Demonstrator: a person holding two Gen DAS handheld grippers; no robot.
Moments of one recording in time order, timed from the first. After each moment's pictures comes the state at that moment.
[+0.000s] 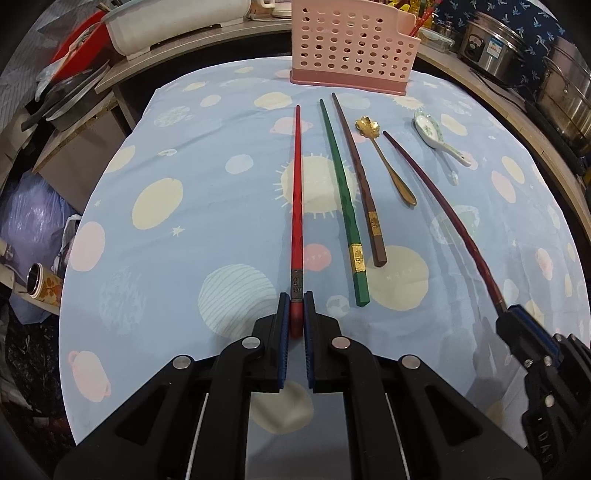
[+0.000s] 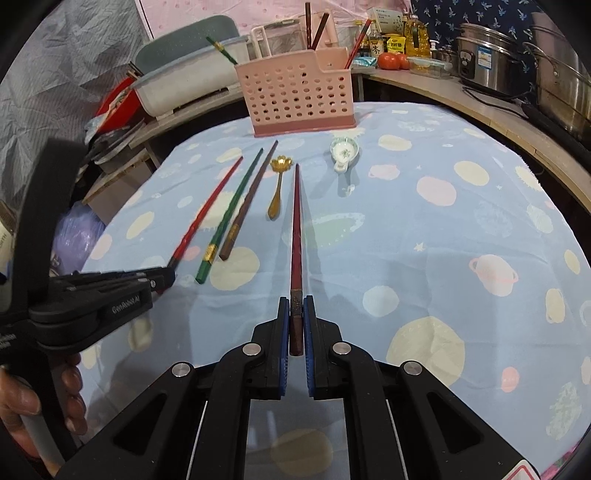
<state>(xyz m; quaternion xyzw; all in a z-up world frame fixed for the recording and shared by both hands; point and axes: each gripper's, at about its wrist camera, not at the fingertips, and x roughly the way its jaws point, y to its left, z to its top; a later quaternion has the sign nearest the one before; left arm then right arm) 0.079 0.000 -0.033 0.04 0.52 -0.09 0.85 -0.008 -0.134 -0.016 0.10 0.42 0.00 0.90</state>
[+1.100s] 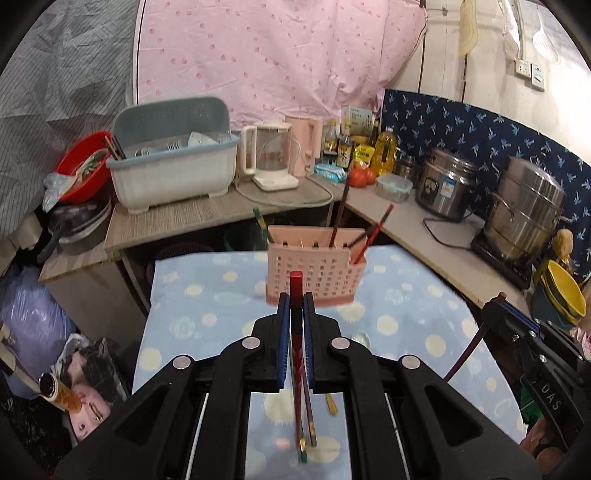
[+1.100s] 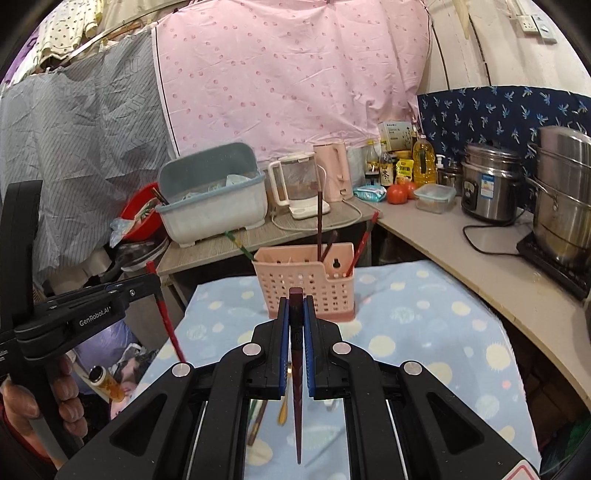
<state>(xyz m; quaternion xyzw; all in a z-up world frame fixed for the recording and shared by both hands) 0.126 -0.006 0.185 -0.01 0.30 -0.15 0.94 0.055 -0.177 0.182 0.08 0.24 0.02 0.97</state>
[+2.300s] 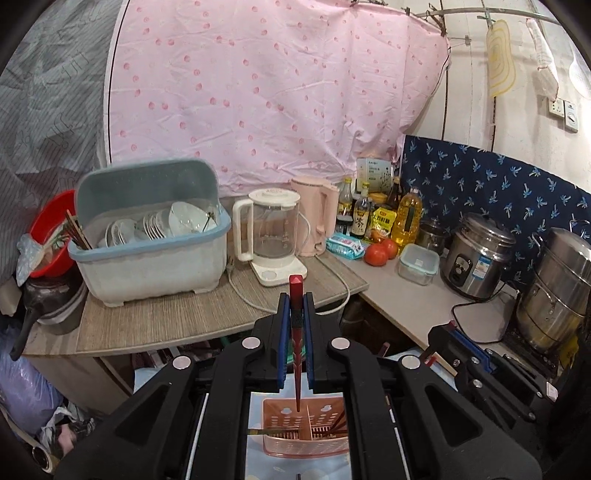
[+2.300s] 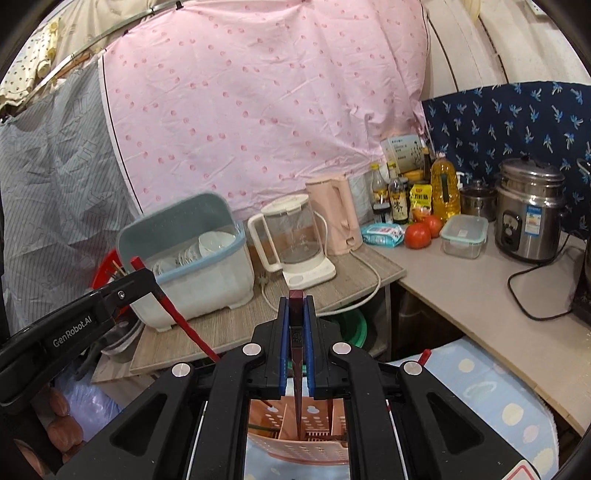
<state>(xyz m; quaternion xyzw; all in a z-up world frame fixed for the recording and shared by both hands) 0.335 -0.055 0.247 -0.02 0.24 -0.13 0.96 0.300 -0.202 0.217 0.13 0.21 0.01 0.97</state>
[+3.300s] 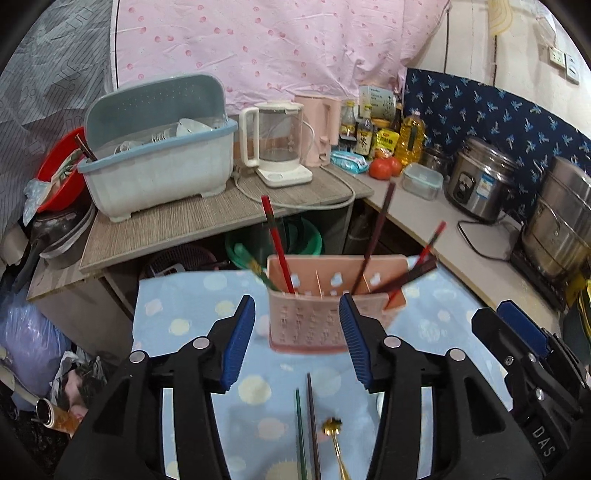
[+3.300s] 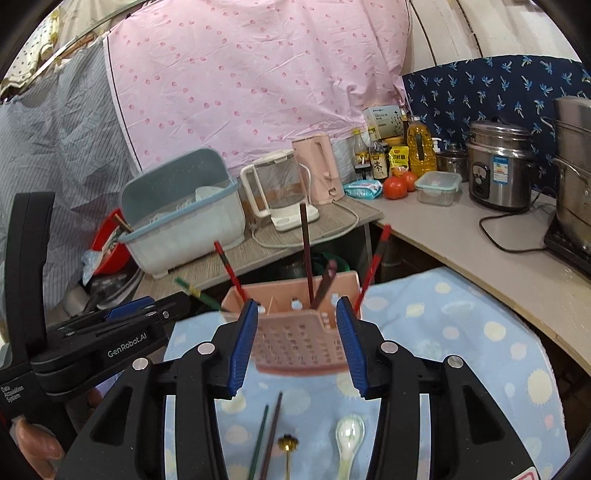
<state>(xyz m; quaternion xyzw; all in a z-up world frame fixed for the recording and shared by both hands) 0.254 -0.046 0.153 0.01 0.34 -0.12 0.93 0.179 -0.190 0.149 0.13 0.25 -0.01 0.96</state>
